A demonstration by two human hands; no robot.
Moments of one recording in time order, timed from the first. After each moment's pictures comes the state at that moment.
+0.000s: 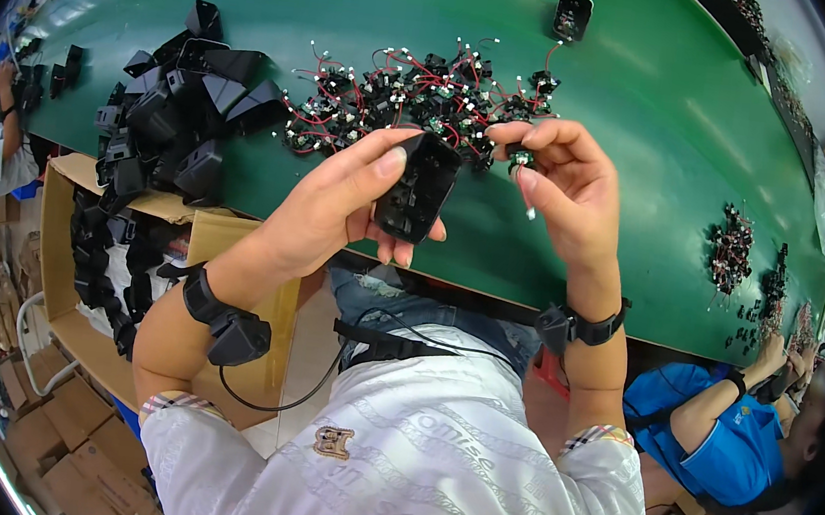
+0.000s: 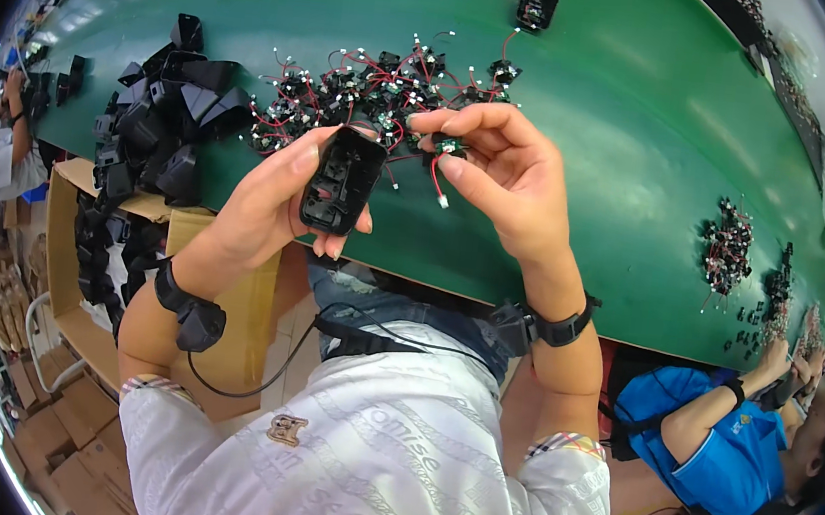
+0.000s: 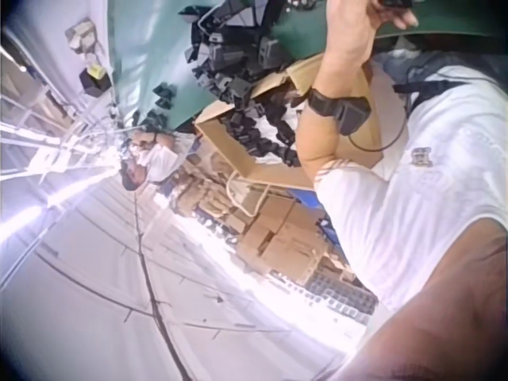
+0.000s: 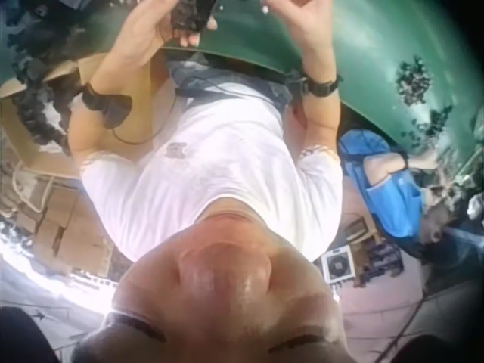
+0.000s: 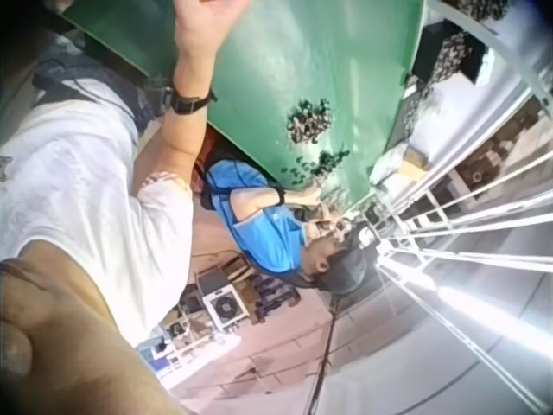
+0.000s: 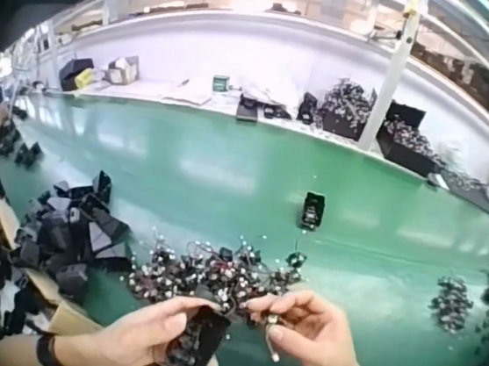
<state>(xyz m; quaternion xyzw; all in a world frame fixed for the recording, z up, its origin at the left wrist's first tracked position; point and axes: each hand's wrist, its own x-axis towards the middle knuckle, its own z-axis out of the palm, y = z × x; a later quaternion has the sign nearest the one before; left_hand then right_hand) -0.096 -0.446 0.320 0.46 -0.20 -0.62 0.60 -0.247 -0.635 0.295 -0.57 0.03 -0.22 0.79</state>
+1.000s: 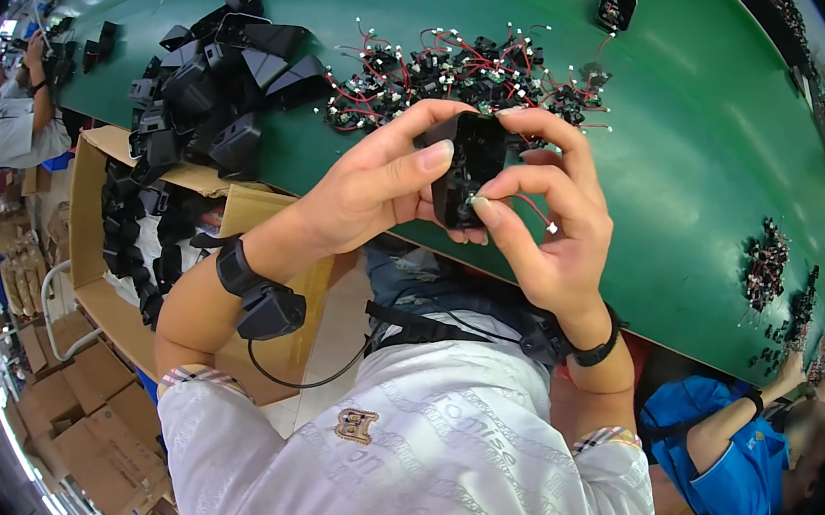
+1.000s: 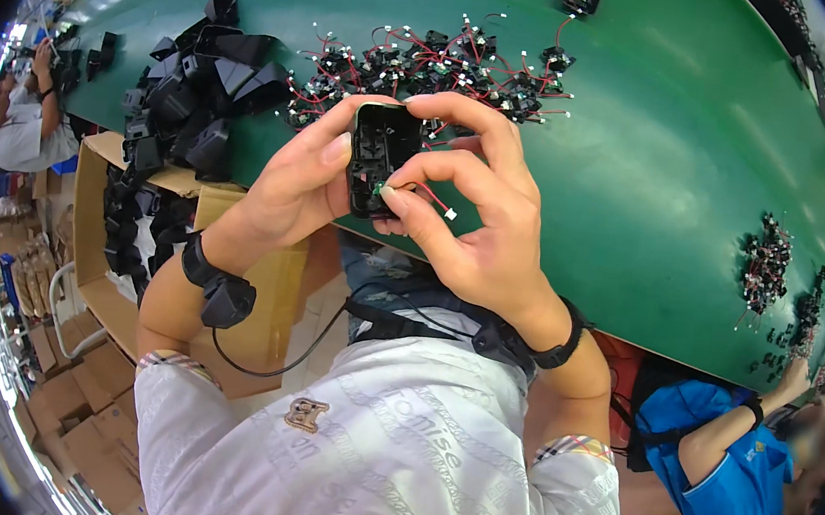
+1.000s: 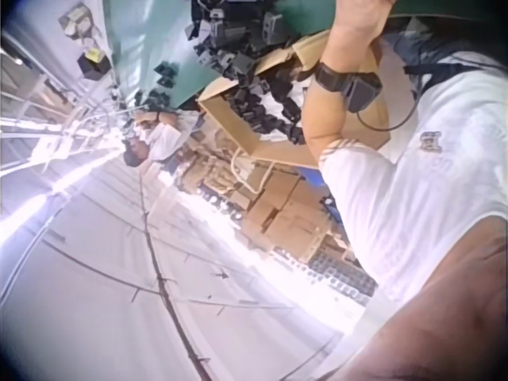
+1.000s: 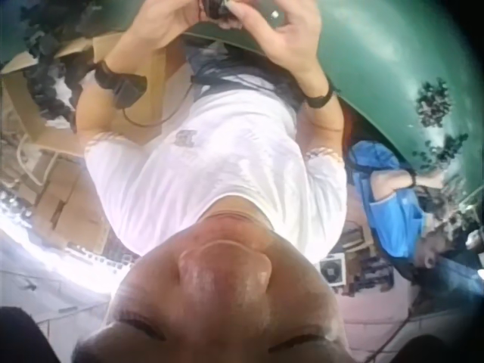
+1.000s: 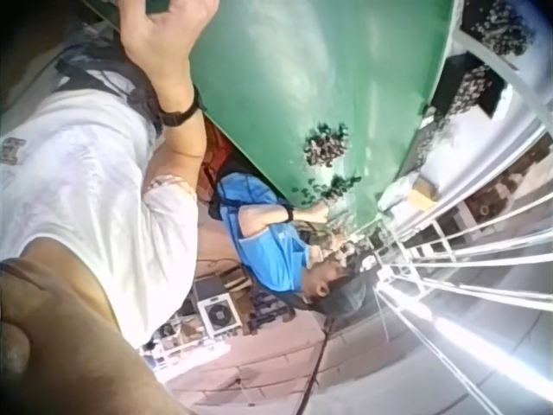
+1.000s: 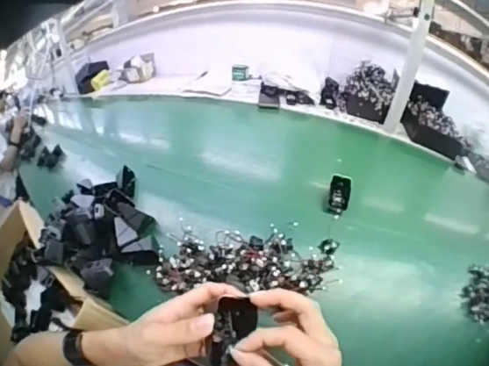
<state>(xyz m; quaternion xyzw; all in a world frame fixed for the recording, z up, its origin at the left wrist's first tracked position) -0.099 -0.452 0.318 0.39 -0.20 -0.61 0.66 -0.237 -0.582 0.311 -0.79 0.05 -0.33 0.51</state>
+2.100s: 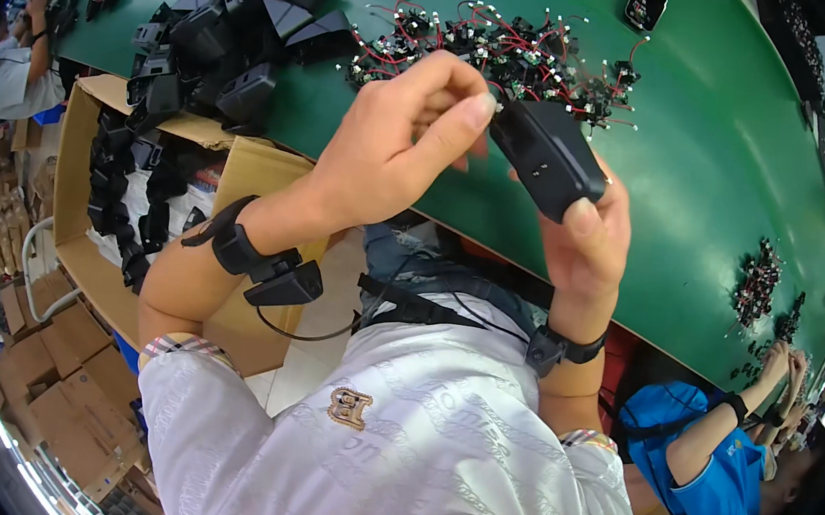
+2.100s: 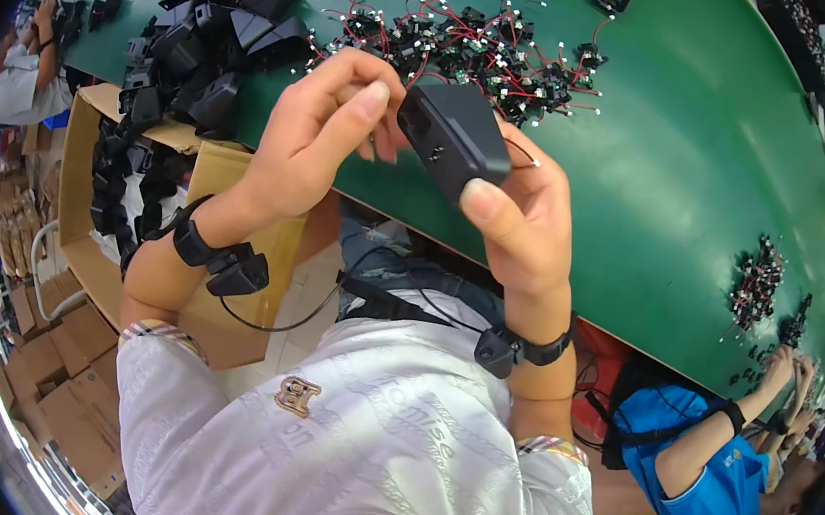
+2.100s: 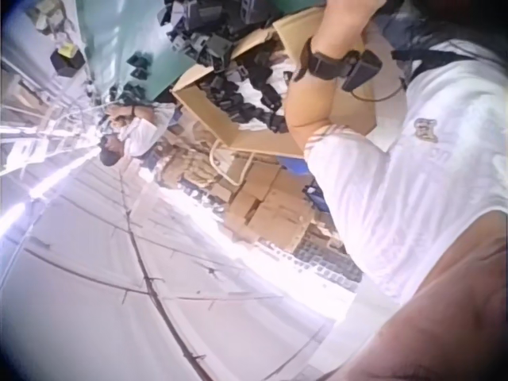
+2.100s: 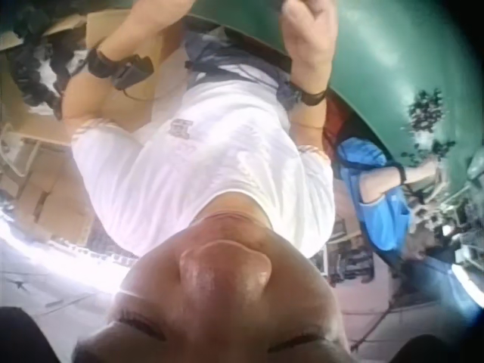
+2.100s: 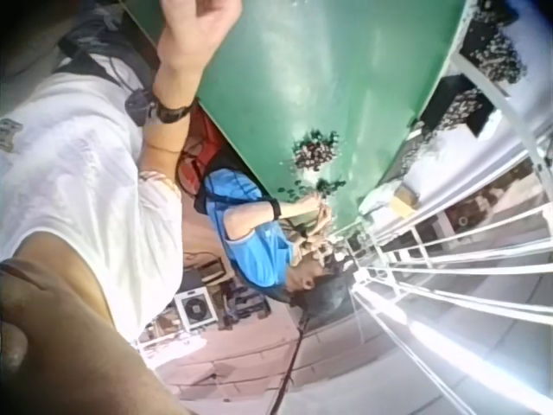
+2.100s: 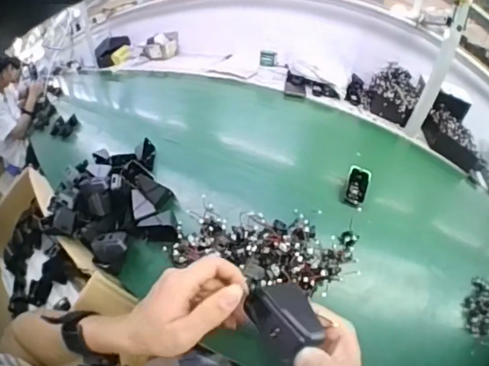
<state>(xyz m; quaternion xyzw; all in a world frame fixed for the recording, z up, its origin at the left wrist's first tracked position) -0.097 -0.445 0.322 0.62 -0.32 -0.40 0.60 -0.245 -0.573 0.298 -0.50 0.09 -0.20 0.84</state>
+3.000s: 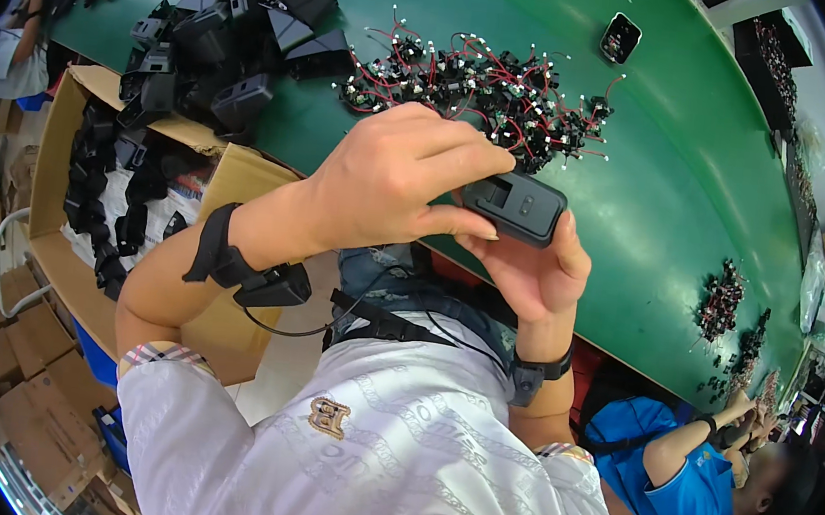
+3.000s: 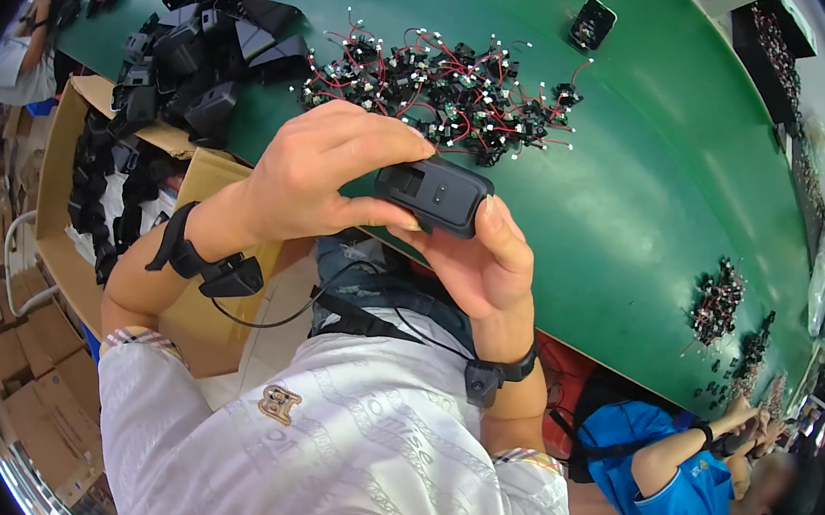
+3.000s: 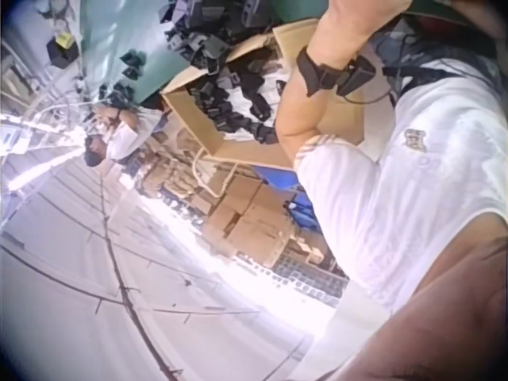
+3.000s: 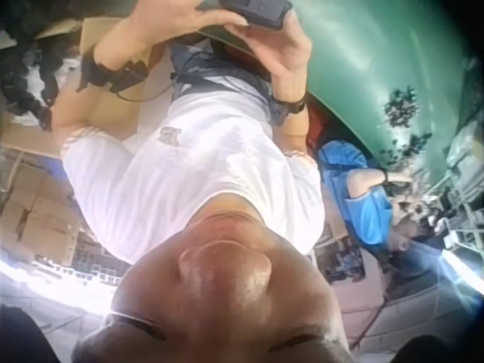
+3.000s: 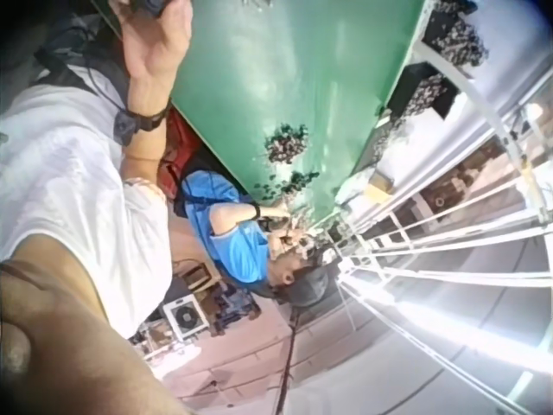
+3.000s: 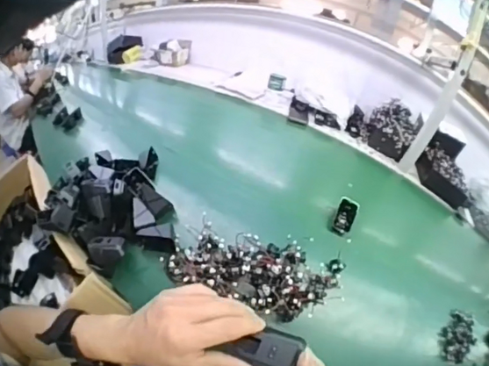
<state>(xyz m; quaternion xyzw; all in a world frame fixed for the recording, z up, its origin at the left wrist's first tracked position) -0.092 -0.440 0.319 0.64 -0.65 0.00 0.41 -0.254 -0.562 0.289 -0.21 0.12 -0.08 0.97</state>
